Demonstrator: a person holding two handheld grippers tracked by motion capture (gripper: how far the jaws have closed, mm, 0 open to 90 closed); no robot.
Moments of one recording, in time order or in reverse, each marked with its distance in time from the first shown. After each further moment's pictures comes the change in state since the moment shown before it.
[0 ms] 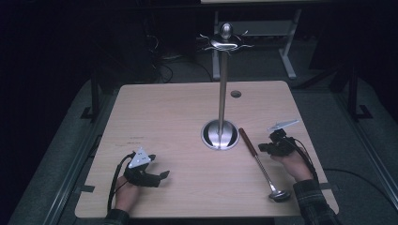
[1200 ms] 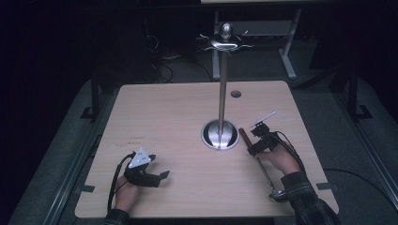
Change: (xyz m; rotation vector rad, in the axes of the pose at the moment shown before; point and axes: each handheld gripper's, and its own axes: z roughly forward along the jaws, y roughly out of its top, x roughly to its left) left arm 0.000 0.000 0.000 0.001 -0.002 0.000; right arm 0.027 0.039 0.027 0.273 -0.077 0.083
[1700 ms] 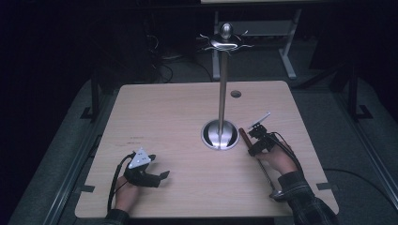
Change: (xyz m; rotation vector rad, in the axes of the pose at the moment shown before) left arm -0.001 0.000 0.000 -0.005 -0.002 0.001; right arm 0.006 0.003 0.008 0.058 -0.054 0.009
